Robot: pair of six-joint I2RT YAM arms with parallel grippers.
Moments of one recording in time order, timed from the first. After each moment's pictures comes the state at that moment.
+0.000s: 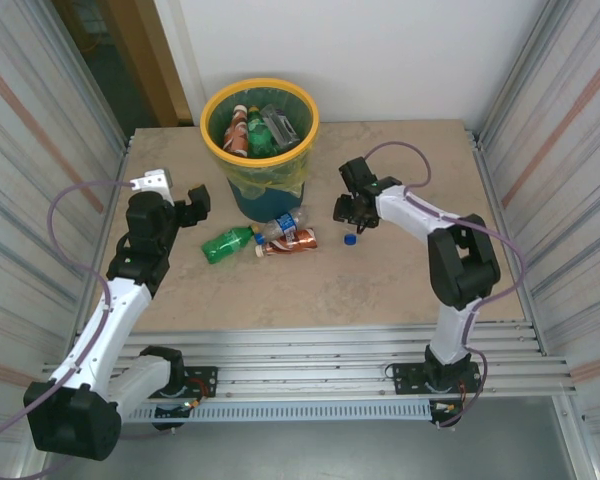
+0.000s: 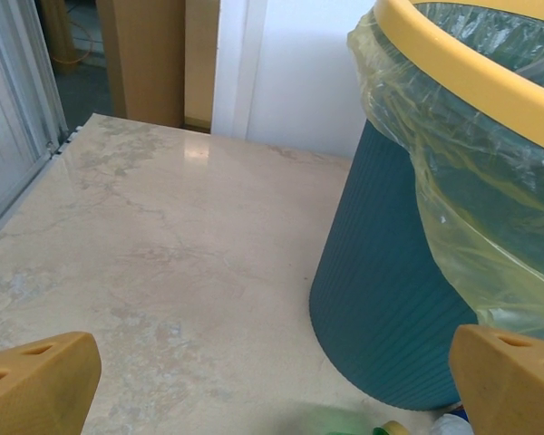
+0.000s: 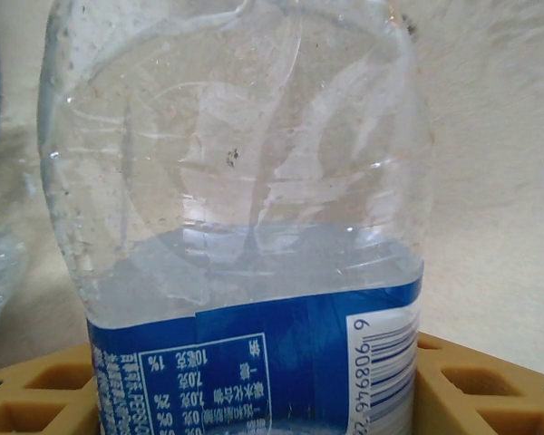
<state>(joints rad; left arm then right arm) -0.17 0.96 0.79 -0.14 -0.17 -0.25 0.46 1.84 1.37 -0.63 0.12 0.60</state>
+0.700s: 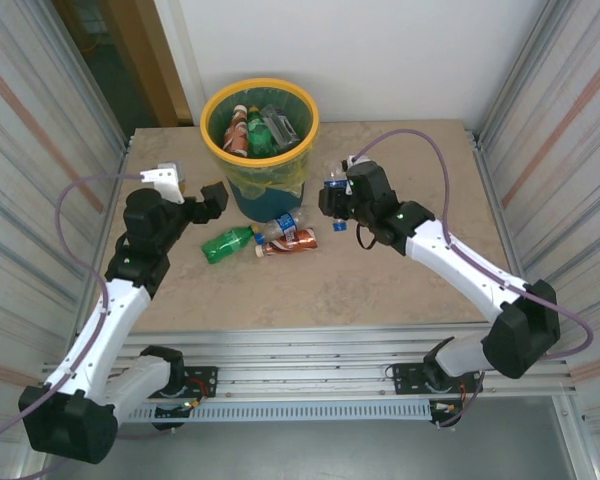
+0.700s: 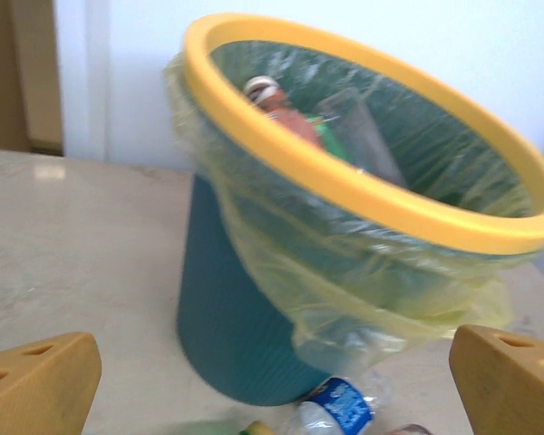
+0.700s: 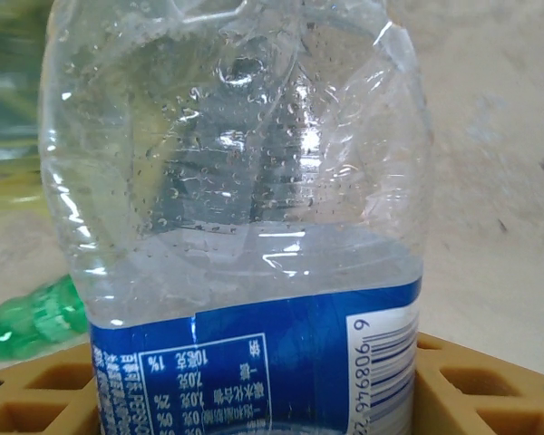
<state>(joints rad) -0.23 0.95 0.84 -0.08 0.09 -0.29 0.65 1.38 1.19 -0.39 0.17 0.43</state>
